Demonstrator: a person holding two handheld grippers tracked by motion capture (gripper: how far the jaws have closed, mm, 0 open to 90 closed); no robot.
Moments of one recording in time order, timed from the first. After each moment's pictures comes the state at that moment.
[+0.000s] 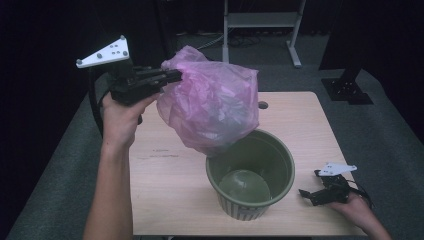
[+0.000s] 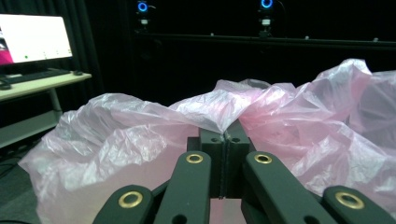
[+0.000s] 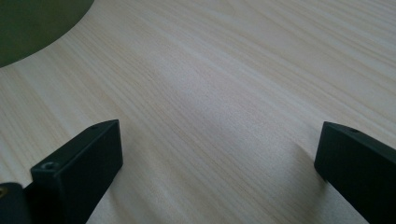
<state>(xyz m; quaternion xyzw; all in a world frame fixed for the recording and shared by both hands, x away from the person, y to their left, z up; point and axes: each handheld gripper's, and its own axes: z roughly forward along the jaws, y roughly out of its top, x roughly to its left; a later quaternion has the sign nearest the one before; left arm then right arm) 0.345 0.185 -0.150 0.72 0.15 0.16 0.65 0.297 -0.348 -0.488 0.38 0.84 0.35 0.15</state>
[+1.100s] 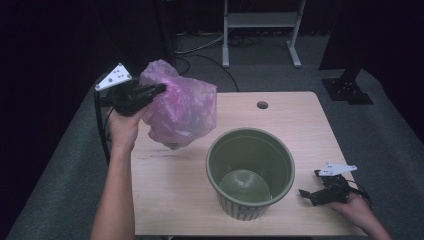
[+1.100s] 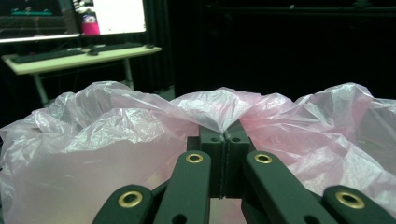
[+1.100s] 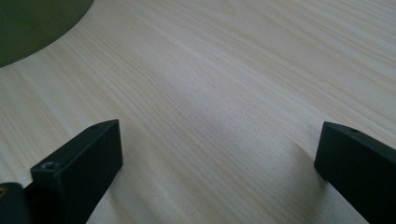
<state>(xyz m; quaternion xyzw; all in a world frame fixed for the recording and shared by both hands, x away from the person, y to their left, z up) 0.398 0.225 -0.245 0.71 0.26 0.24 0.61 0.297 -0.348 -0.488 0.38 0.84 0.35 0.15</state>
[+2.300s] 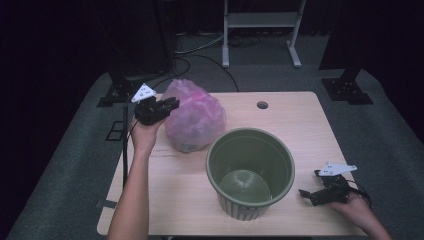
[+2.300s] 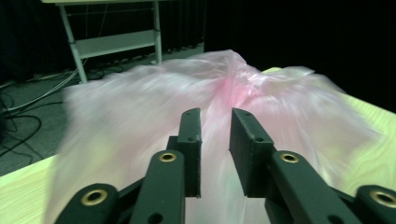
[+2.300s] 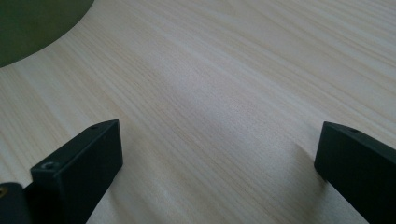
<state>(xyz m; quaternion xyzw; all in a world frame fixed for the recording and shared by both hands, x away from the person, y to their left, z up) 0.446 0.210 -0.332 0.73 0.34 0.23 0.54 0.297 -0.348 -0.488 0.38 0.84 0.35 0.15</state>
